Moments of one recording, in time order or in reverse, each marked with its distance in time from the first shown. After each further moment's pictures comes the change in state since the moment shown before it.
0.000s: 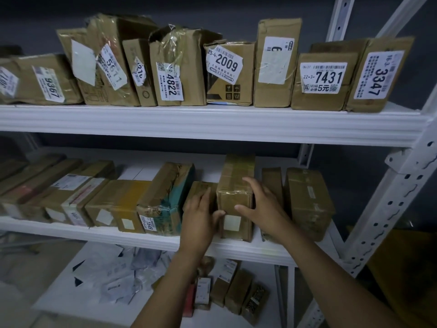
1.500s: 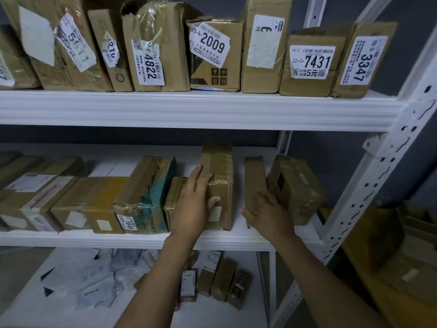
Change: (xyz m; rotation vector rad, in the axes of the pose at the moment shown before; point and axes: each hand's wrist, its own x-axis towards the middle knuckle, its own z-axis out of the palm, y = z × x) left_hand 0.017 0.010 -0.001 -0.122 -0.072 0.161; right_hand -0.028 0.049 0.011 -0.485 0.057 0.293
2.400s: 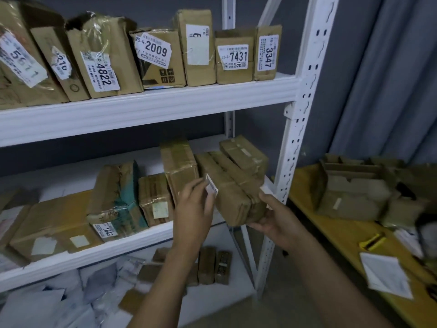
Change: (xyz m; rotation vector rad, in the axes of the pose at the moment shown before) left_hand -0.063 0.056 -0.025 -0.290 -0.022 0.151; right_hand -0.145 0.001 -0.045 1.824 0.058 0.515
